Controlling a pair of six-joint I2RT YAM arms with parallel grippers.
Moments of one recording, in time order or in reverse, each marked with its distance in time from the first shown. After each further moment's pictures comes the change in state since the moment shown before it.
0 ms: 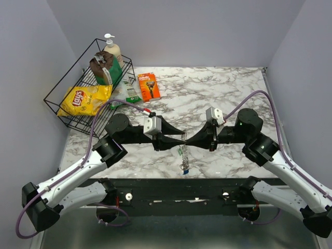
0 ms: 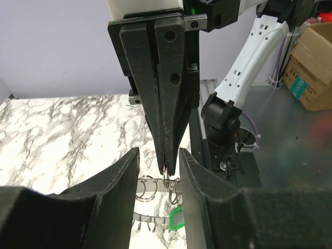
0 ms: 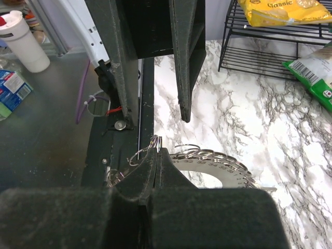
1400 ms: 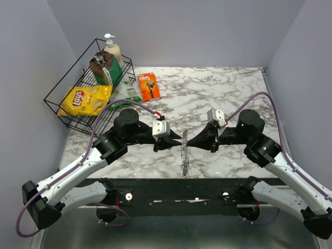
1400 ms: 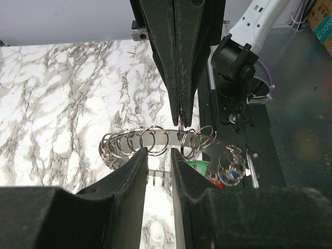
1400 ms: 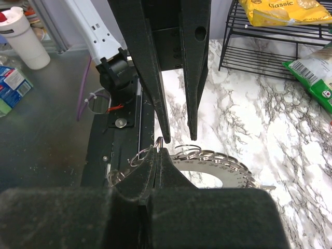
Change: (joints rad) left arm 0.000 0.036 0.110 -0.407 -0.028 0.241; right arm 0.000 -0.026 0.000 -0.029 -0.002 -0.018
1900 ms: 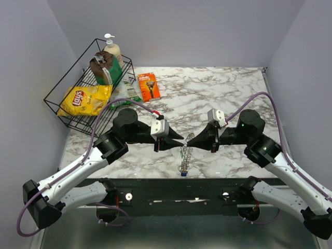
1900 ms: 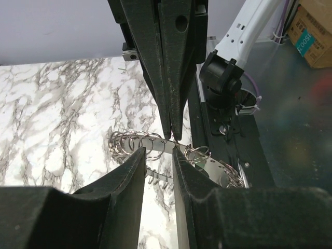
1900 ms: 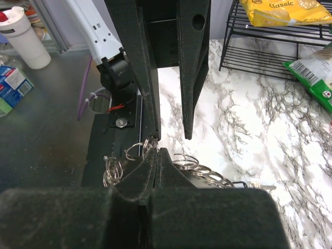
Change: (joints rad) left arm 0.001 0.007 -0.008 0.090 0.060 -0.058; right arm 0.000 -0.003 0.000 -0.001 -0.003 0.000
